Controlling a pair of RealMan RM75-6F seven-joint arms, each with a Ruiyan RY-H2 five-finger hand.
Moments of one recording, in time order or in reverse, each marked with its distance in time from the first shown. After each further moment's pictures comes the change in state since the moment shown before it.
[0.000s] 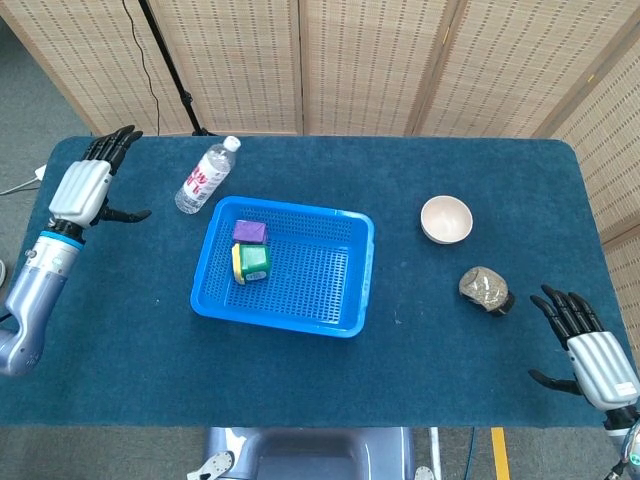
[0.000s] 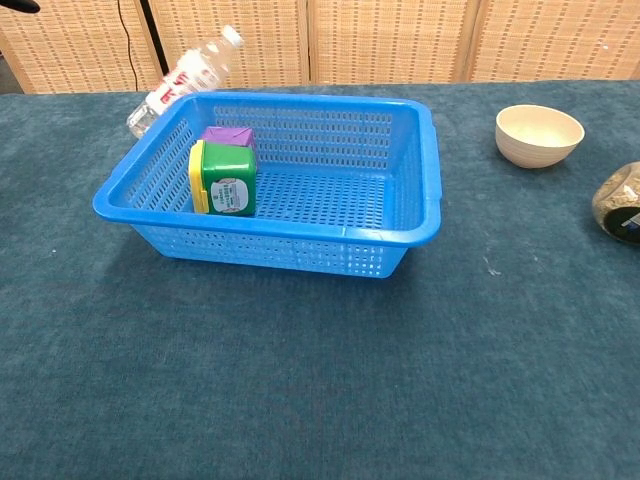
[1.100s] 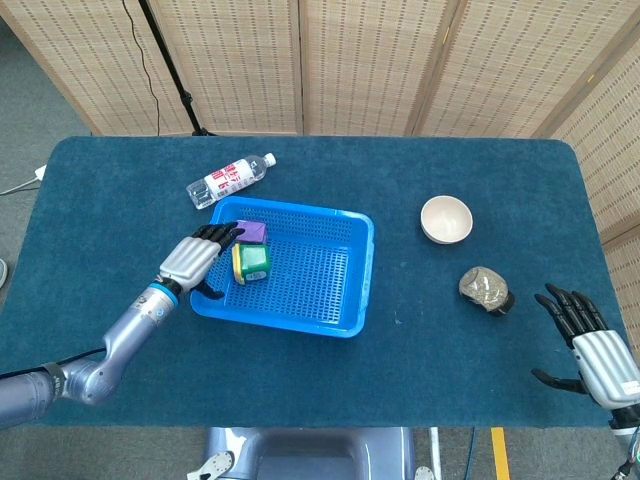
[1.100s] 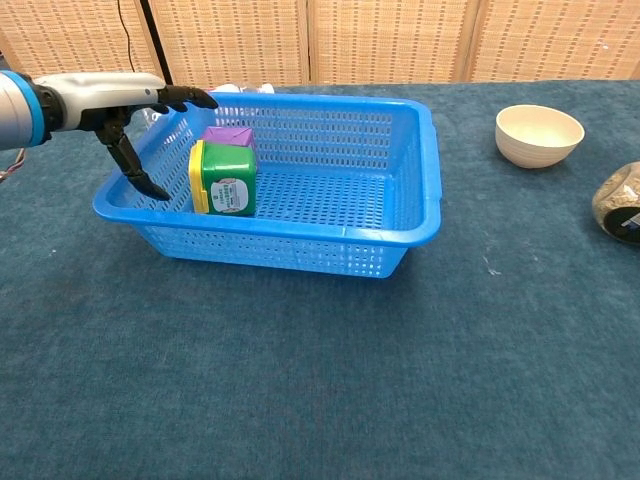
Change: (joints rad) left arm -0.145 -0.220 0.121 -0.183 -0.339 -0.196 0.563; right arm 0.003 0.010 0.005 0.017 0.001 -0.012 0.053
